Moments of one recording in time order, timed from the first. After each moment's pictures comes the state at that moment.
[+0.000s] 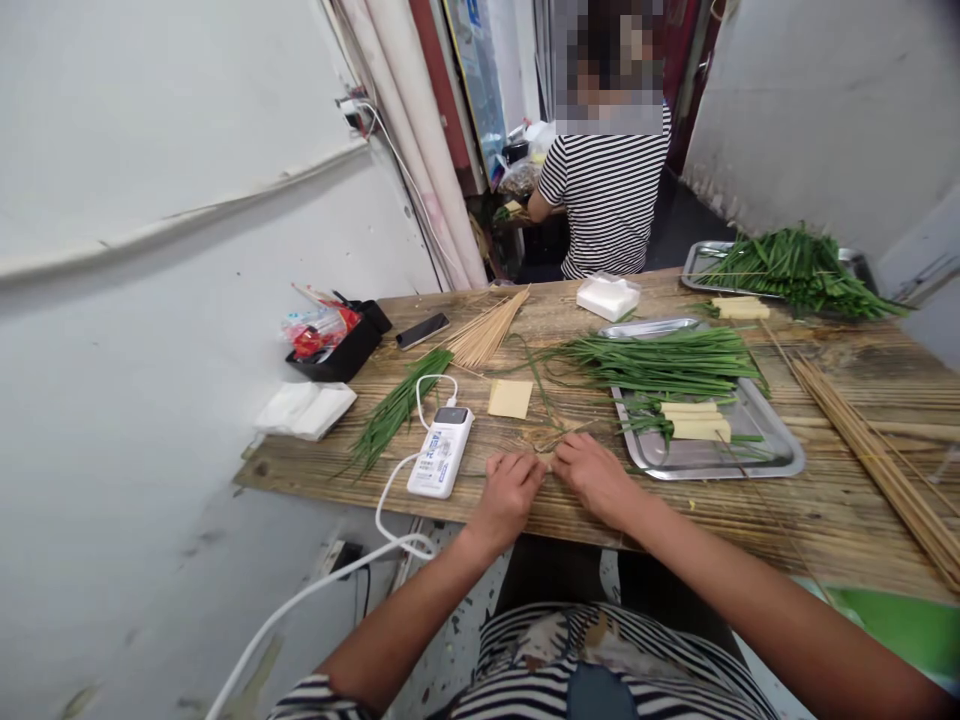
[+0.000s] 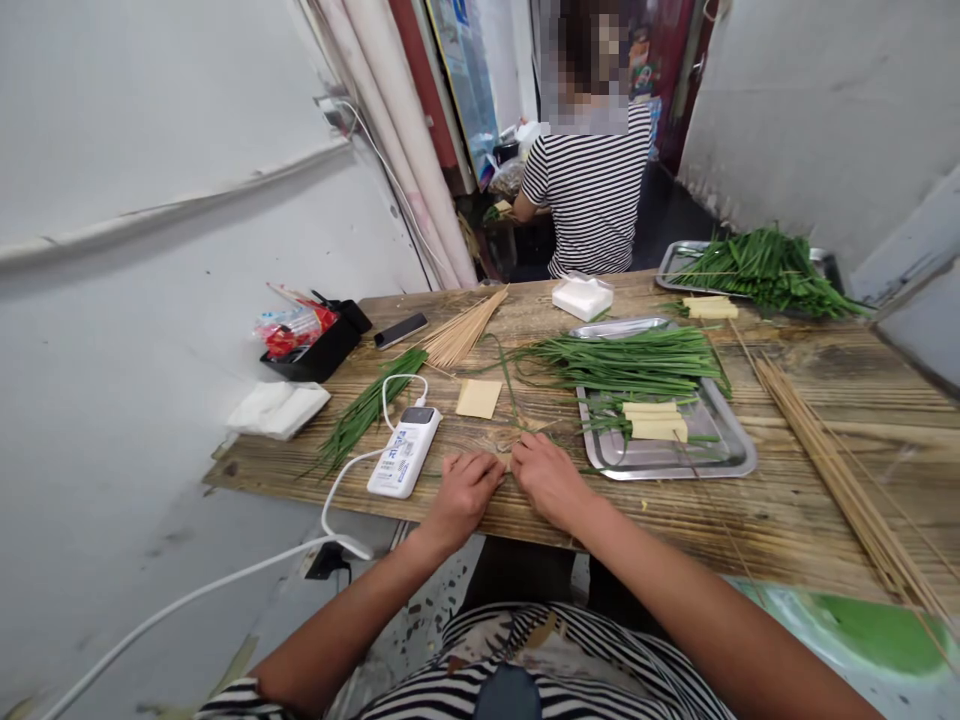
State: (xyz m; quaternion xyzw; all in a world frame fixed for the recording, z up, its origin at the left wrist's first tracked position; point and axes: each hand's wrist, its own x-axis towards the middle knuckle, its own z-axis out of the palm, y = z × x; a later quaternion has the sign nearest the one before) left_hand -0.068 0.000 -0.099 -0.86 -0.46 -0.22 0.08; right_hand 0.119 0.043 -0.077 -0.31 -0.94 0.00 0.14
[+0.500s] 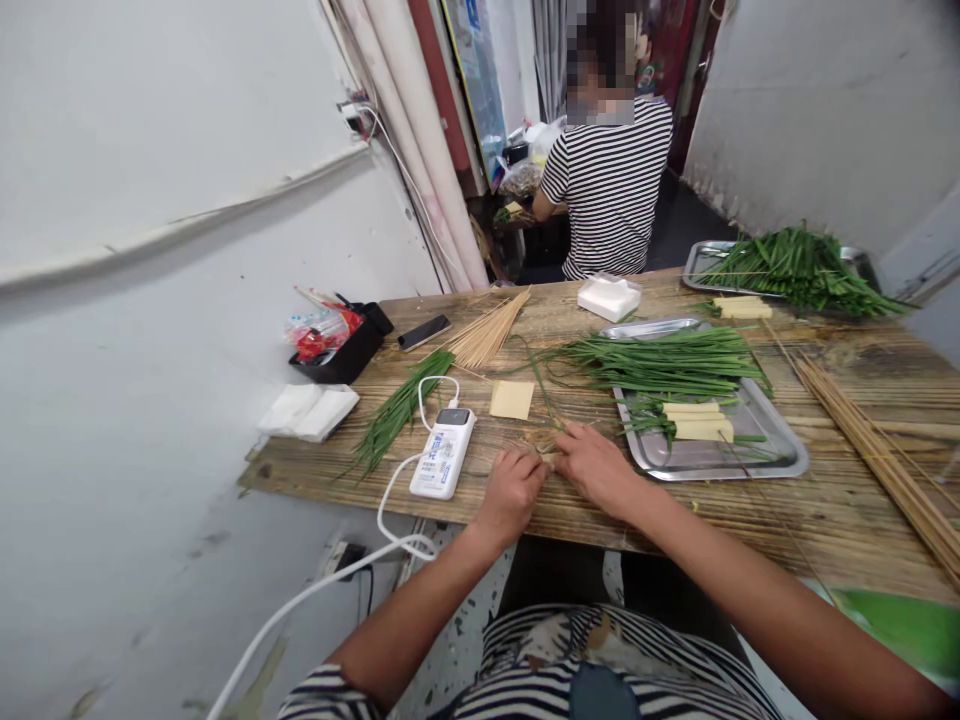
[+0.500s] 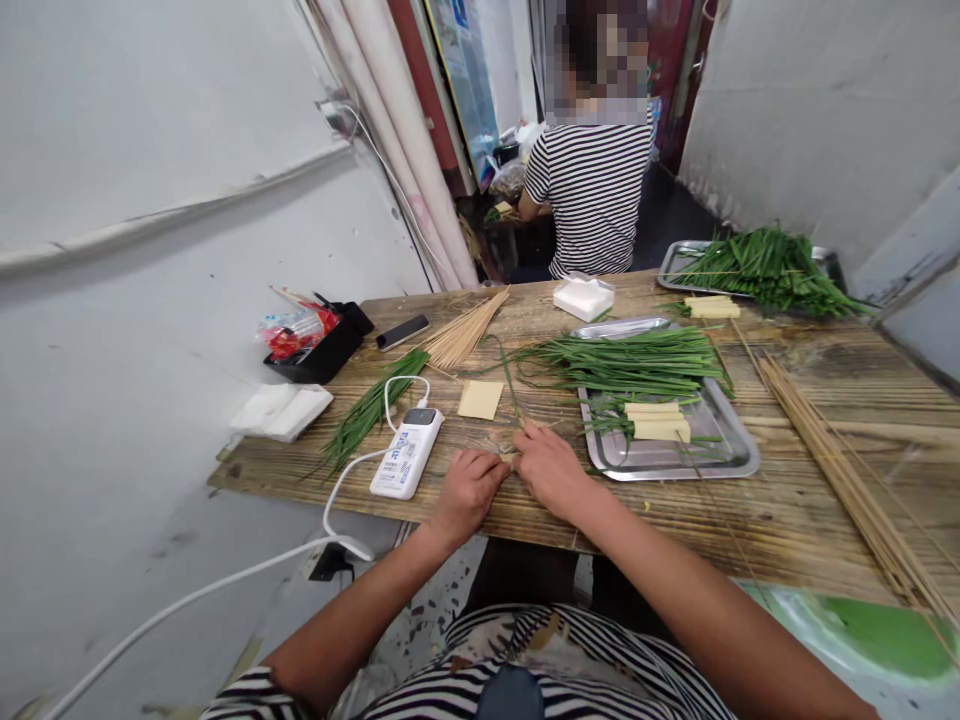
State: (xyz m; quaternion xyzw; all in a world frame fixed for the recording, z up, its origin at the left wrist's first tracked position) left_hand -0.063 0.009 -0.094 -0.86 -0.44 -0.23 0.08; right_hand 0.118 0.051 -0.072 -0.32 -0.94 0.01 0.13
